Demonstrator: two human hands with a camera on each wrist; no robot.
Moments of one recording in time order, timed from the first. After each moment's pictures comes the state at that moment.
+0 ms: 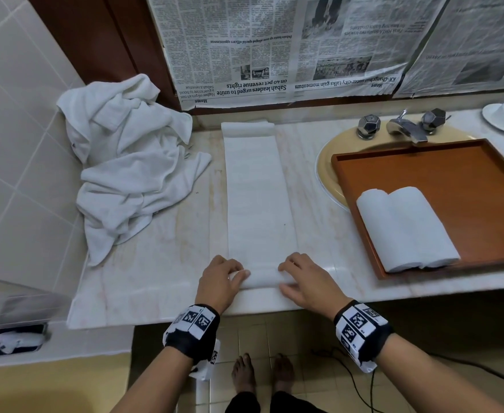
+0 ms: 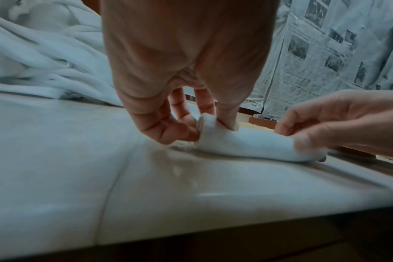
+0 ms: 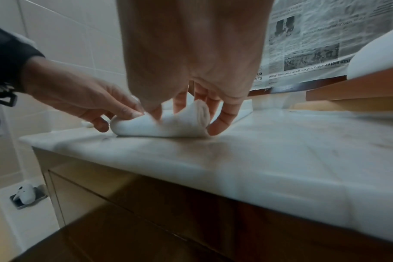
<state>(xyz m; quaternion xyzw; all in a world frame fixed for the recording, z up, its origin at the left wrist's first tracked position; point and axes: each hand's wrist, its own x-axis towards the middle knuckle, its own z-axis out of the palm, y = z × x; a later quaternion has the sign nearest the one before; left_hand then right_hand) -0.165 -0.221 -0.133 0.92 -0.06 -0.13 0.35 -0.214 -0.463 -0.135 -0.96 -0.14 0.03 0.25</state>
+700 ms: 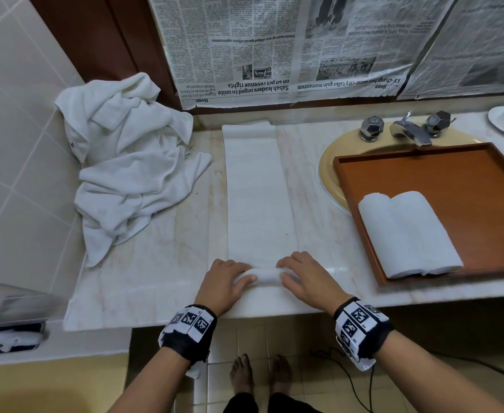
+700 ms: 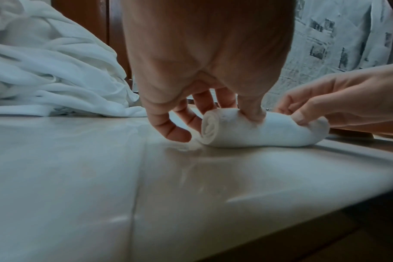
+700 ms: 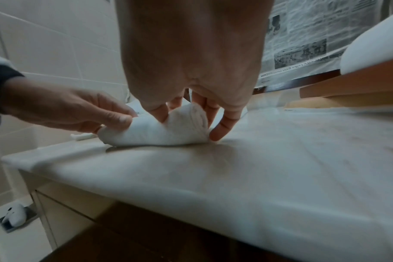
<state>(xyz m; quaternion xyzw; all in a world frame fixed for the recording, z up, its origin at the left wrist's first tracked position) -0.153 -0.219 -0.152 0.93 -0.19 -0.16 0.28 -0.197 -0.469 -0.129 -0.94 -0.12 0.07 0.30</state>
